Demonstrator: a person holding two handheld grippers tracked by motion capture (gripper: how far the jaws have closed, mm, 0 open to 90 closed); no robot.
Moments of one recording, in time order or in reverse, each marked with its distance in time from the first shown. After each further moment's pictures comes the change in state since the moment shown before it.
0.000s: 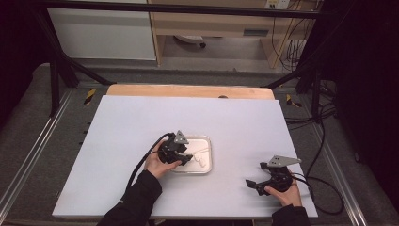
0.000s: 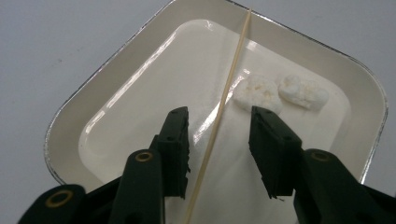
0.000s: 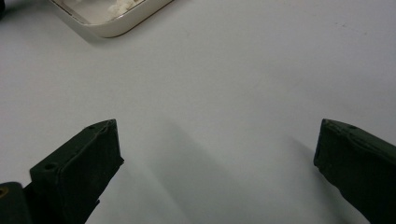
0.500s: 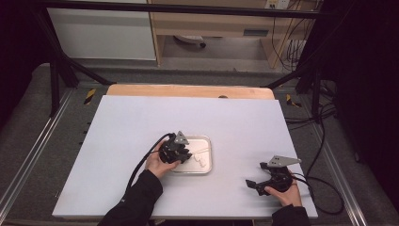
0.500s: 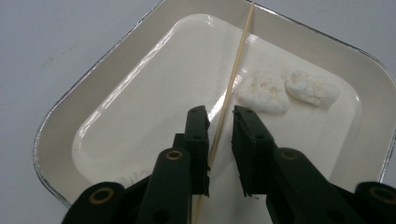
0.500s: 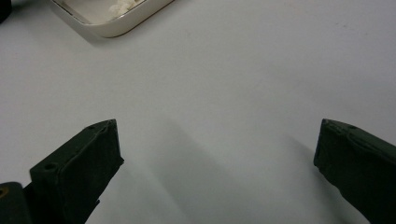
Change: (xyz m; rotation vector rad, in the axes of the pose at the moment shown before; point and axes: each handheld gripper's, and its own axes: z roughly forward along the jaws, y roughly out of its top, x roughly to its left) left arm 0.005 -0.003 0.005 -0.007 -0.012 0.006; right arm 0.000 0.000 0.000 0.000 0.002 0.001
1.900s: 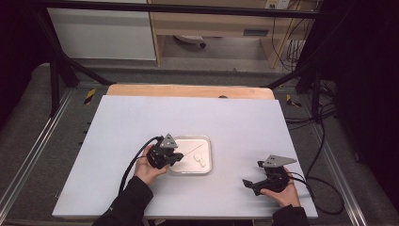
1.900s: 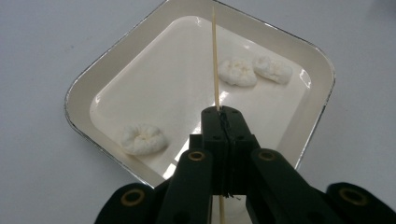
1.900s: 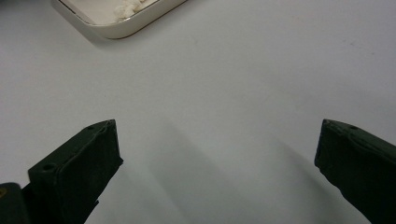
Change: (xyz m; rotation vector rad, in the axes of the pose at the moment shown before) left arm -0.007 -0.019 -0.040 -0.055 -0.020 -0.013; right arm 0.012 0.010 0.005 0.018 -0.043 -0.069
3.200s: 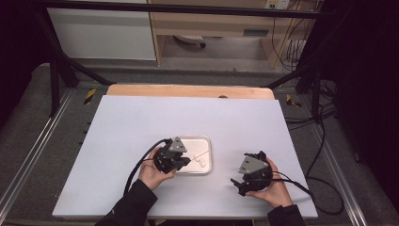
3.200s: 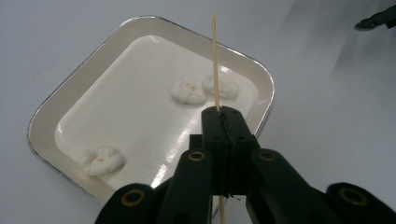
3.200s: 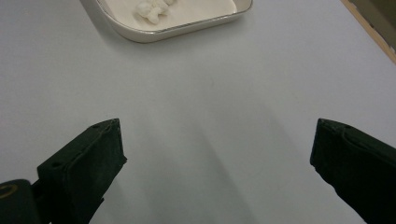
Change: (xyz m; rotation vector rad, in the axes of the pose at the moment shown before) left arm -0.033 0.025 -0.009 0.036 -0.026 0.051; right arm 0.051 0.046 0.015 0.097 -0.176 -0.455
